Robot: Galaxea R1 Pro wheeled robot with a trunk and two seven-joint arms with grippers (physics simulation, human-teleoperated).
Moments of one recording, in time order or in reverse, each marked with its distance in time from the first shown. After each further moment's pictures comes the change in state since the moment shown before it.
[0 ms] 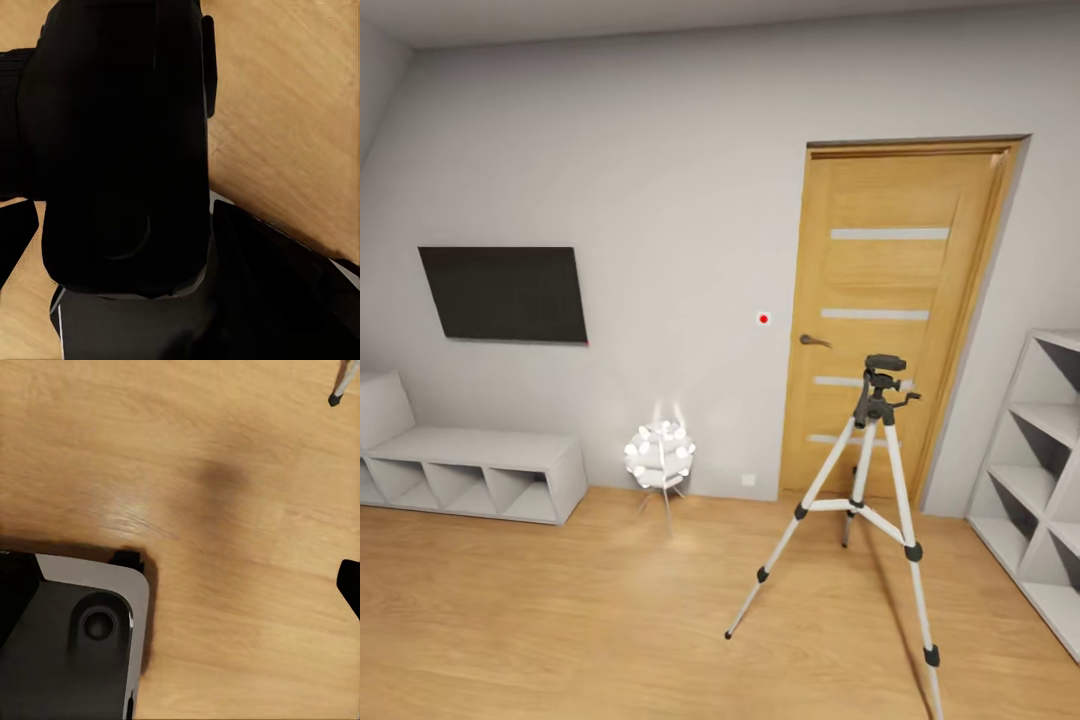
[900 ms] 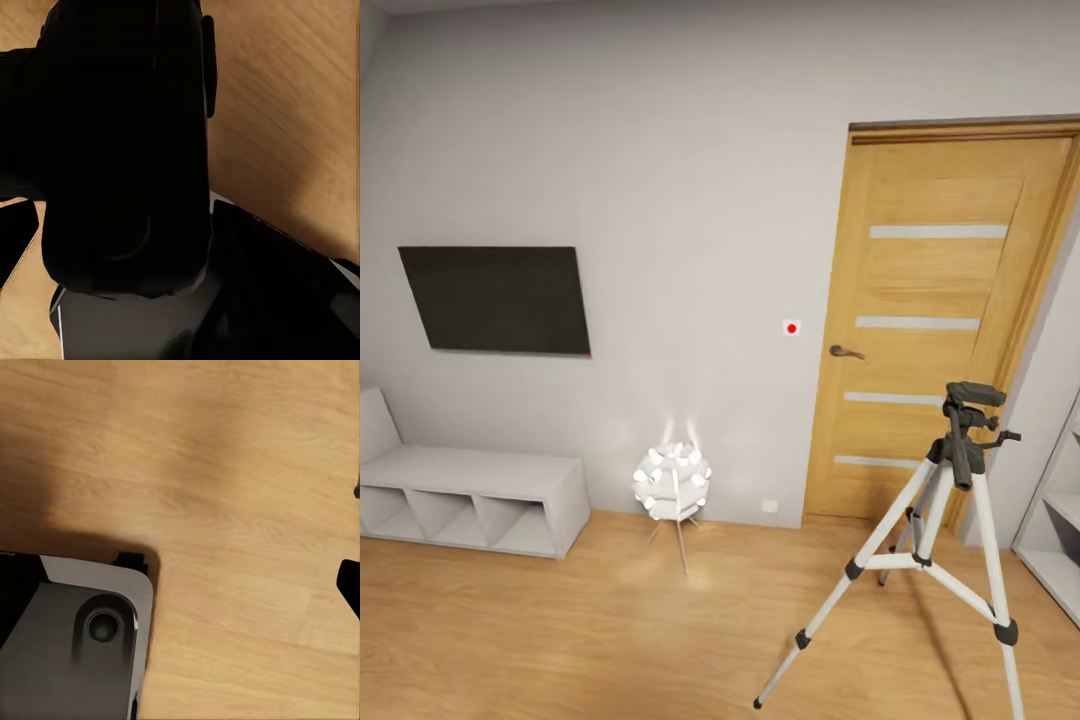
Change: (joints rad) left arm 0.000 0.000 0.000 0.000 -0.002 -0.001 -0.001; right arm 0.000 0.007 0.000 0.000 -0.001 -0.003 -0.002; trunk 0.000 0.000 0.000
